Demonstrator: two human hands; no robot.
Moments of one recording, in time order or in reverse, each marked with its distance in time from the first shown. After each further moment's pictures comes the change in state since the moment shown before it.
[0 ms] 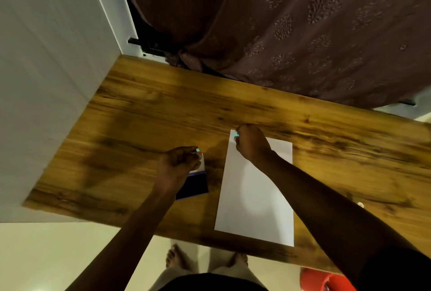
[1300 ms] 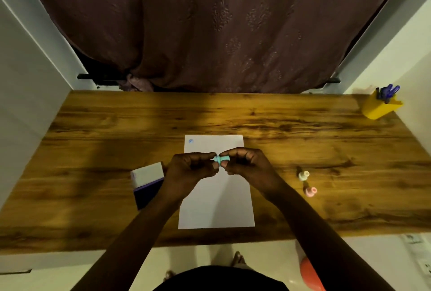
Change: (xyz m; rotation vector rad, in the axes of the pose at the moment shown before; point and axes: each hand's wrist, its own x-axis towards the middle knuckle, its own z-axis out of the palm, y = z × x) left_hand -0.062 0.031 0.117 0.142 -0.377 0.240; right_hand -0.176 0.071 -0.091 1.248 -0.052 0.088
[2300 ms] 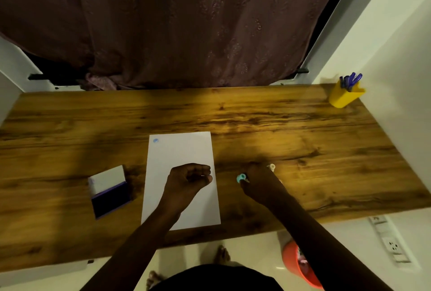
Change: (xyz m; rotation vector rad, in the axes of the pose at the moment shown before) left_hand 0.009 -0.044 0.088 0.150 -0.011 -0.030; right_hand -0.033 0.091 -0.113 -1.094 0.068 0.156
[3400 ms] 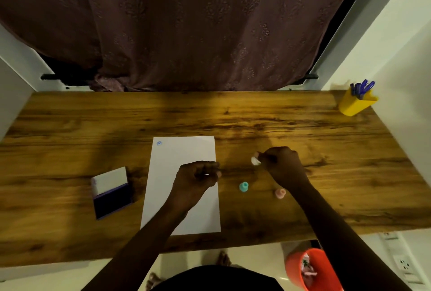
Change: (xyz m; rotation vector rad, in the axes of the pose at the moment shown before) left_hand 0.009 0.026 0.016 -0.082 -0.026 -0.006; right_hand 0.021 0.022 -0.068 0.285 0.233 0.065
